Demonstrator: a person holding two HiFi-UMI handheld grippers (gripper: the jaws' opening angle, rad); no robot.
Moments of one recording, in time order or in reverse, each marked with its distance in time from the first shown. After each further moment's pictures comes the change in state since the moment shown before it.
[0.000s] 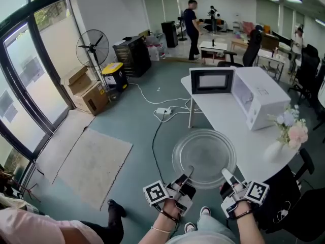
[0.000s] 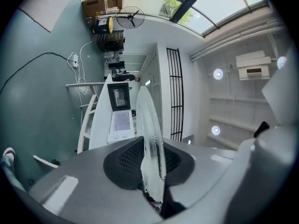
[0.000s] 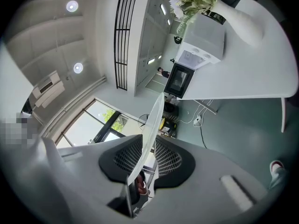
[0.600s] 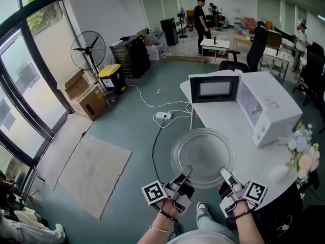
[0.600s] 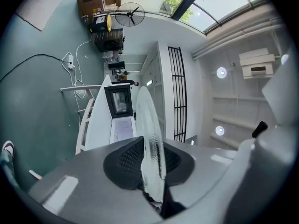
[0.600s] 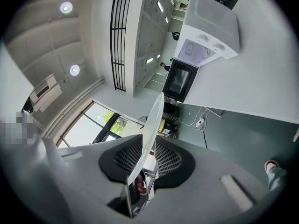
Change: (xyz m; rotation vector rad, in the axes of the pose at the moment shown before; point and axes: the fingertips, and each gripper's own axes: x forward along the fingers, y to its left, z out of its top) left arm 0.121 0.039 0.087 0.018 -0.002 0.025; right arm 0.117 -0.046 0.092 0.018 0.009 0.022
